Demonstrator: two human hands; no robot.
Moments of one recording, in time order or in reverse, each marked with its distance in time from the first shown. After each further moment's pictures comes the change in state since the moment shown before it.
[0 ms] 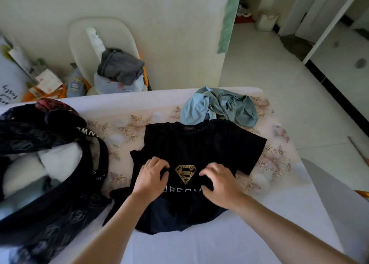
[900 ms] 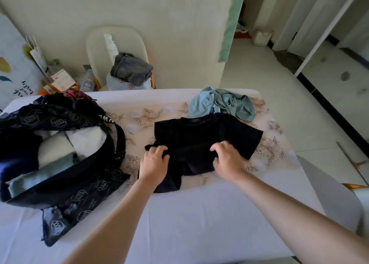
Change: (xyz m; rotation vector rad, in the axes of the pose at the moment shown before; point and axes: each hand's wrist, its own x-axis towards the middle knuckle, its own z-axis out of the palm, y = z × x) left_hand -0.055 0.013 -0.043 0.009 0.025 -0.289; right_hand -0.012 -0.049 -0.021 -0.203 0.217 0.122
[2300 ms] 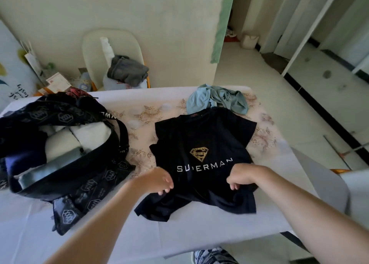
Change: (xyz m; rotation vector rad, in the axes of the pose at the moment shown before) left_hand -0.062 -0.017 -0.037 -0.115 -0.846 -0.097; right_hand -0.062 -0.009 -0.050 -0.103 -0.978 0.421
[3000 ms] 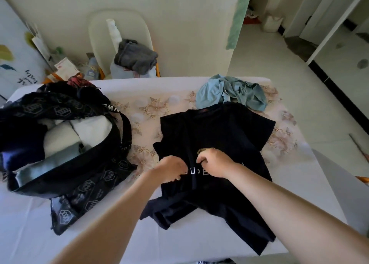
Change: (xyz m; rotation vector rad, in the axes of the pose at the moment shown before) left_hand 0.062 0.033 -0.010 -0.153 0.155 -0.052; right_hand 0.081 -0.080 -0.011 0.171 0.324 -0.432
